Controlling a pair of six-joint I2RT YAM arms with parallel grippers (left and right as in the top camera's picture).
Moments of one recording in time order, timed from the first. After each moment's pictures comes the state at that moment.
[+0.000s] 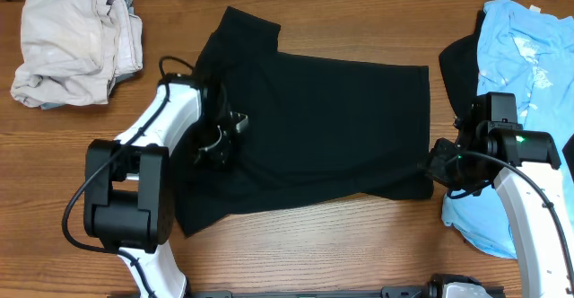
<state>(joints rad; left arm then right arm) -0.14 1.97 1.34 -1.17 0.22 0.29 -0.10 1.29 1.05 -1.17 -0.19 0.35</state>
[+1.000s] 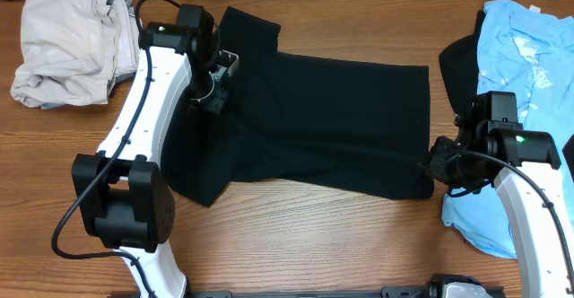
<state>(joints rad) -0.14 1.97 1.76 -1.30 0.08 0.23 -0.10 1.29 1.05 -1.15 -0.19 0.35</state>
